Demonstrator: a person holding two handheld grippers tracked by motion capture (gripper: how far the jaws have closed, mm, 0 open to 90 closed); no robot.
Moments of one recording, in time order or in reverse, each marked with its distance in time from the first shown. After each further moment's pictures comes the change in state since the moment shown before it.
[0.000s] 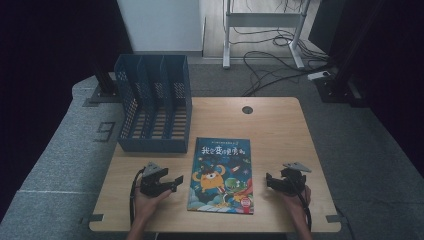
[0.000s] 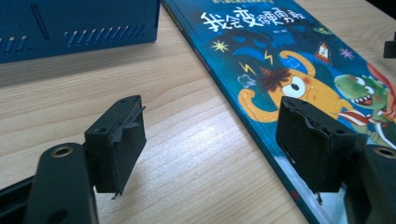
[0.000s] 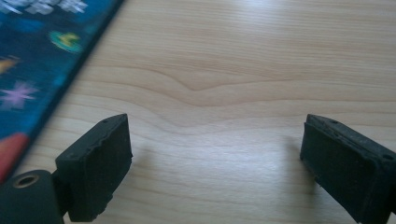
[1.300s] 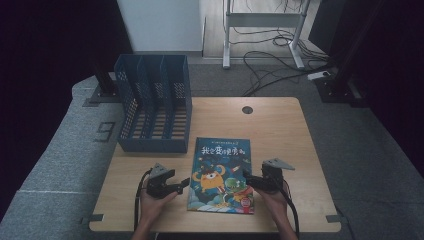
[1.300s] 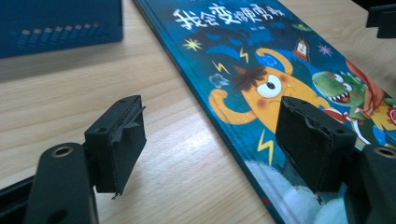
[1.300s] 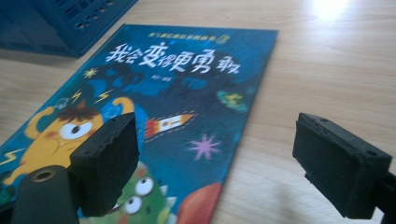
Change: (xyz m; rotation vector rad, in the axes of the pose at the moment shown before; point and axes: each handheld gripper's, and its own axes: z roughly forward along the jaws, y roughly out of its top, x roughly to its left) left arm -0.018 -0.001 0.013 0.017 -0.040 0.023; right arm 0.069 0.020 -0.009 -0.103 0.242 -0.019
